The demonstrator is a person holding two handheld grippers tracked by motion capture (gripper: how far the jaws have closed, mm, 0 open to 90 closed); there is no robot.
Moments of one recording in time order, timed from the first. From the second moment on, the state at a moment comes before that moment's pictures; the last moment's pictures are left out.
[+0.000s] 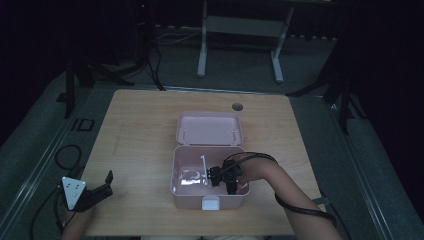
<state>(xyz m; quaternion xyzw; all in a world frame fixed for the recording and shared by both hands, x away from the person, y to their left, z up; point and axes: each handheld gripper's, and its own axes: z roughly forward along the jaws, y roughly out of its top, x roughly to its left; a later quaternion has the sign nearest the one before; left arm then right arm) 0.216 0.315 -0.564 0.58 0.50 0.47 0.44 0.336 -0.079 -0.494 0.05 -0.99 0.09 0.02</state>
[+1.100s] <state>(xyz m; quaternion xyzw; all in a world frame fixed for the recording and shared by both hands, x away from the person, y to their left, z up) 0.217 0.315 -0.564 0.58 0.51 0.47 0.44 0.330 -0.104 -0.403 0.05 -1.00 -0.02 -0.04</state>
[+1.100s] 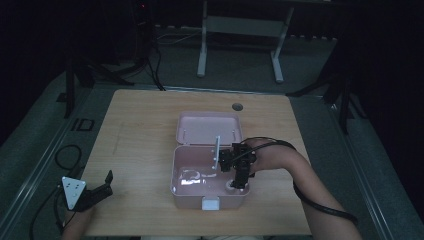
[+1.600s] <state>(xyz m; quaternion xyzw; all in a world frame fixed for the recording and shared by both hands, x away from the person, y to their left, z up) 0.217 0.316 -0.564 0.58 0.51 0.47 0.44 0.340 -0.158 -0.379 -0.01 -1.00 -0.07 -0.07</state>
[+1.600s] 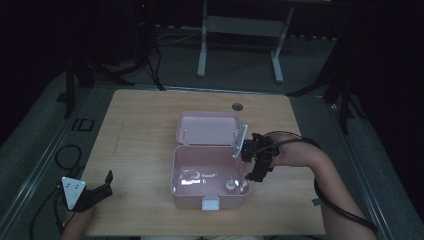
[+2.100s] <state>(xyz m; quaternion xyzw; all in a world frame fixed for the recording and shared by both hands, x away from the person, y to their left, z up) 0.216 0.316 -0.564 0.58 0.51 0.47 0.44 0.341 -0.208 -0.408 -0.07 -0.99 -0.10 -0.05</state>
